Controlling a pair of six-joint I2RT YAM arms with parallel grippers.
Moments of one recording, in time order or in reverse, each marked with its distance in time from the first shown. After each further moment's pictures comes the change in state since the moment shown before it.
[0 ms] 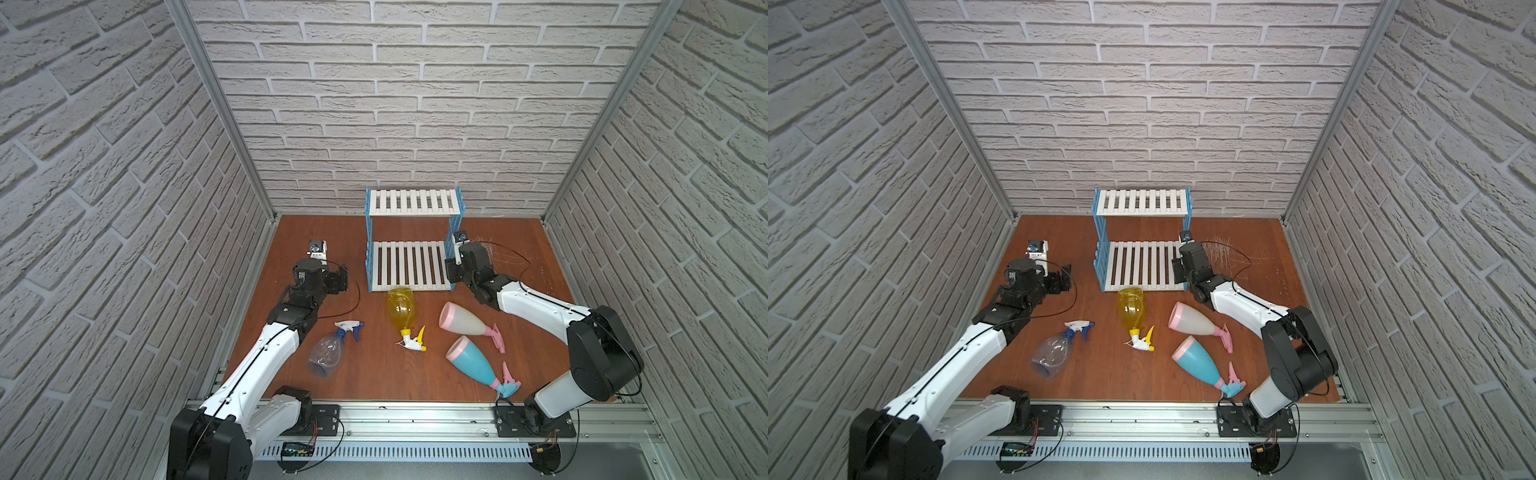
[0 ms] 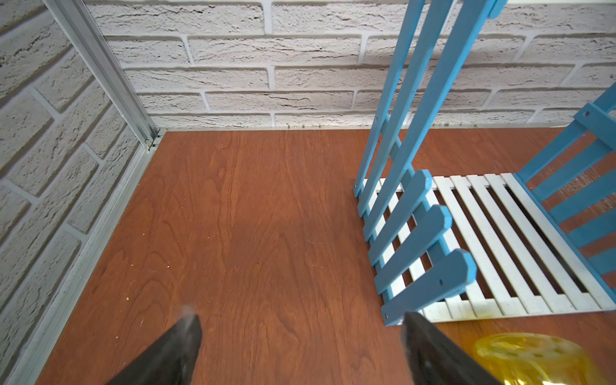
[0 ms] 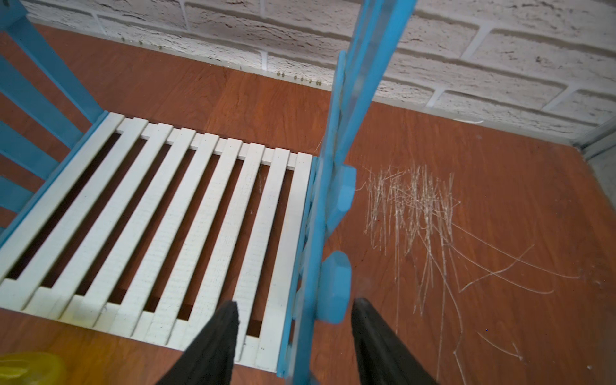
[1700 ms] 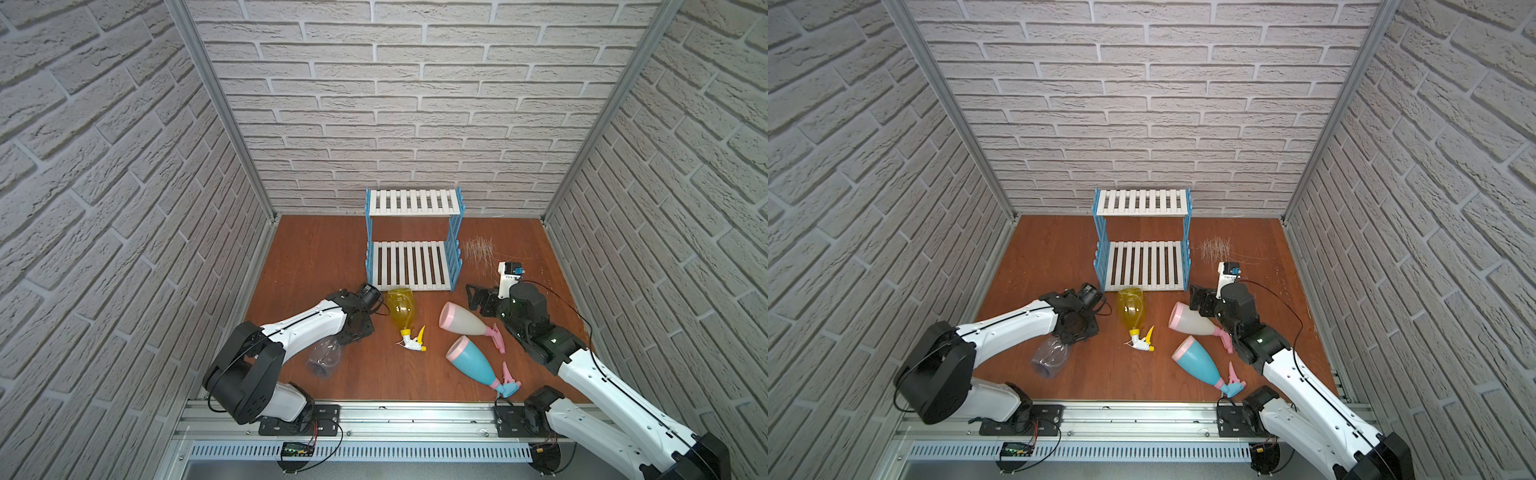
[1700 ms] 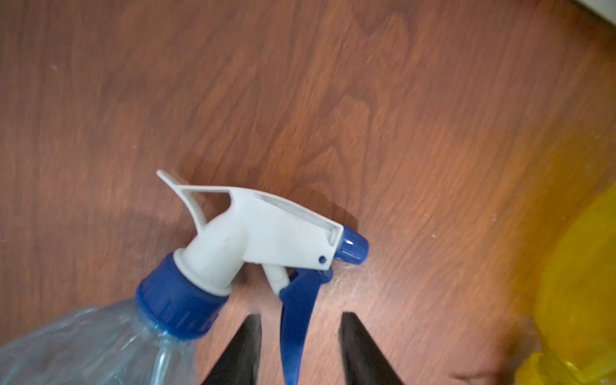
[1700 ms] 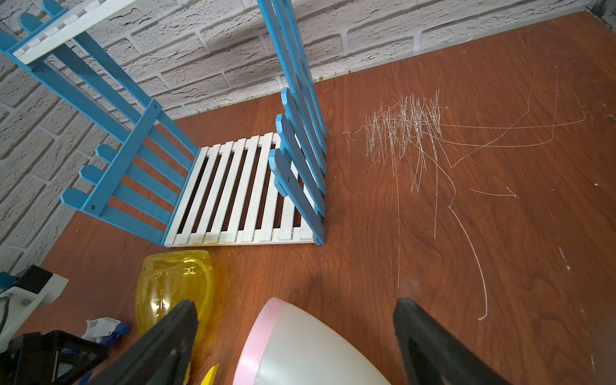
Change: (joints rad) left arm -0.377 0.429 0.076 -0.565 0.048 -0.888; right arm 0.001 -0.726 -0.394 -0.206 -0.114 0.355
